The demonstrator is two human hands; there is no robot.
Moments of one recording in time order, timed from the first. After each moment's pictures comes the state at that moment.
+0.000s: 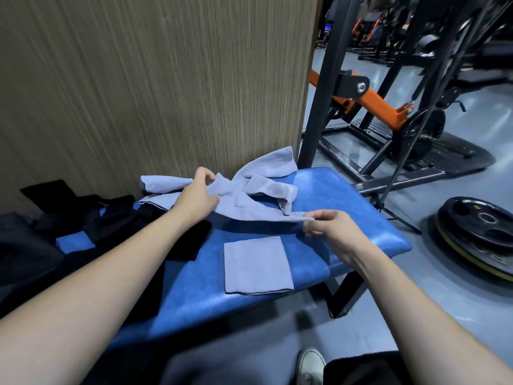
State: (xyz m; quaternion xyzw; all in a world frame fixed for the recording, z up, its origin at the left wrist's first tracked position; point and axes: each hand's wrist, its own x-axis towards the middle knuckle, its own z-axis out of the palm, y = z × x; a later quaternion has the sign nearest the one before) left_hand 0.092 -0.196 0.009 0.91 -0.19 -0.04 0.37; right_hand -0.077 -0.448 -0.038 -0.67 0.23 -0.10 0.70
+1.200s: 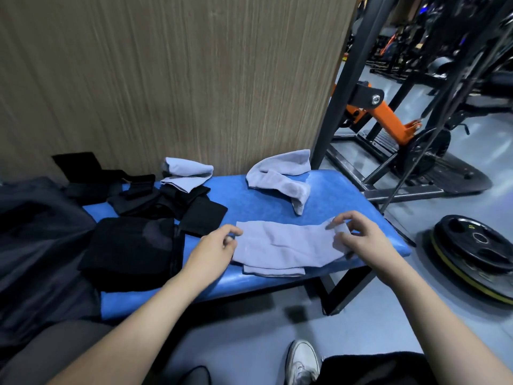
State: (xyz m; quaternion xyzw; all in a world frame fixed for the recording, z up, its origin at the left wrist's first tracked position) left_hand -0.016 -0.141 -0.058 0.88 -0.20 -0.11 0.43; right_hand -0.138 -0.434 -0.009 -0.85 0.21 -0.12 0.48
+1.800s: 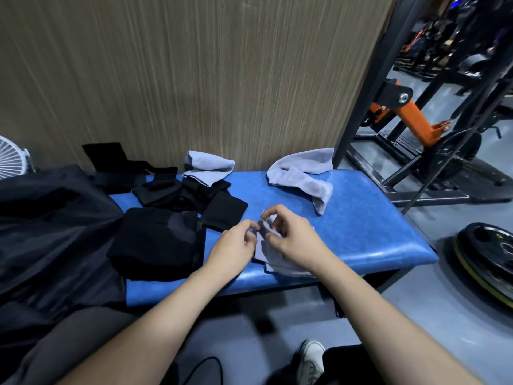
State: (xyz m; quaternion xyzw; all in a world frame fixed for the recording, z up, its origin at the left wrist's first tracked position) left_hand -0.017 -0.140 -0.054 0.88 -0.19 -0.11 0.43; right_hand -0.066 -0.299 -0.020 -0.93 0.01 -0.07 0.37
